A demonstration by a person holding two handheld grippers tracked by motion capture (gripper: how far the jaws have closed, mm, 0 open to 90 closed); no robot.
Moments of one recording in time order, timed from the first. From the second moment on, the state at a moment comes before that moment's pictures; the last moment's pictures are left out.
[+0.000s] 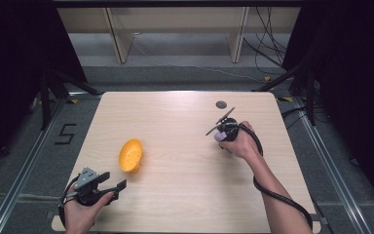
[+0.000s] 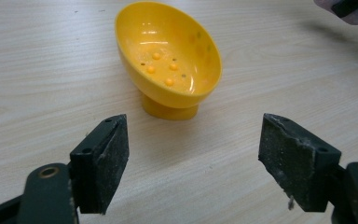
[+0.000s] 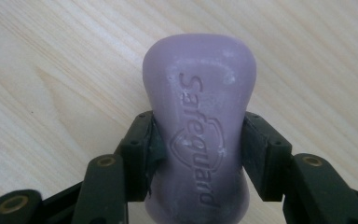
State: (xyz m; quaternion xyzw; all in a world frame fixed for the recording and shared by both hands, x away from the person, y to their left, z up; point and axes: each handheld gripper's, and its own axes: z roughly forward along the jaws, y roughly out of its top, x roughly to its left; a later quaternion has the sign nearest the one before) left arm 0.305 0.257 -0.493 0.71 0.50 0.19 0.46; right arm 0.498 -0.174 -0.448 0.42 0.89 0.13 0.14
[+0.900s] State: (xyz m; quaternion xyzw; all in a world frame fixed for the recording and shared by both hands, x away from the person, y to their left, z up) left arm 0.300 0.241 -0.483 0.70 0.49 0.18 0.49; right arm 0.420 -0.184 -0.429 0.25 0.91 0.18 0.28
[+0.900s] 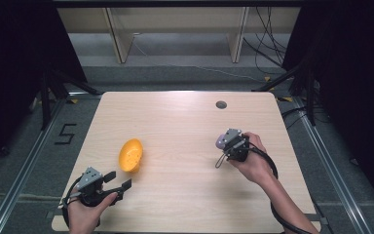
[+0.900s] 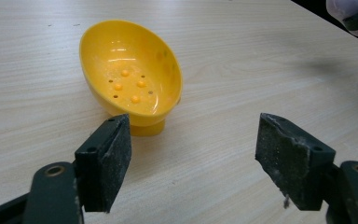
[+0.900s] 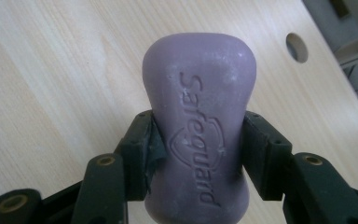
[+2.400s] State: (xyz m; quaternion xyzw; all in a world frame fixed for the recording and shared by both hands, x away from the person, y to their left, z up) left arm 0.365 0.072 -0.411 0.80 0.32 -0.01 0.50; right arm 0.314 -0.157 -0.425 0.12 0.89 0.22 0.38
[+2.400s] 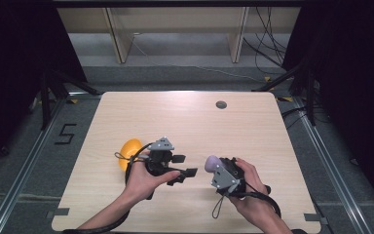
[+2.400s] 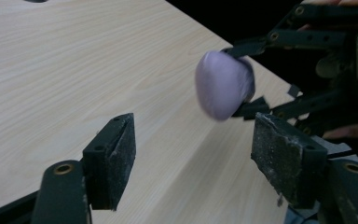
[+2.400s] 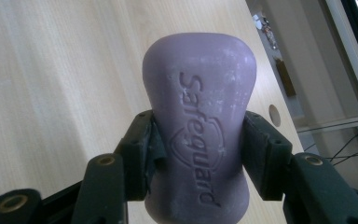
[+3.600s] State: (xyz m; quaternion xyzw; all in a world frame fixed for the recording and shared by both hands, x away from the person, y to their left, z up) left arm 0.384 0.017 -0.423 0.80 0.33 -0.10 0.49; right arm 0.301 -0.145 -0.424 0.09 0.89 0.22 0.39
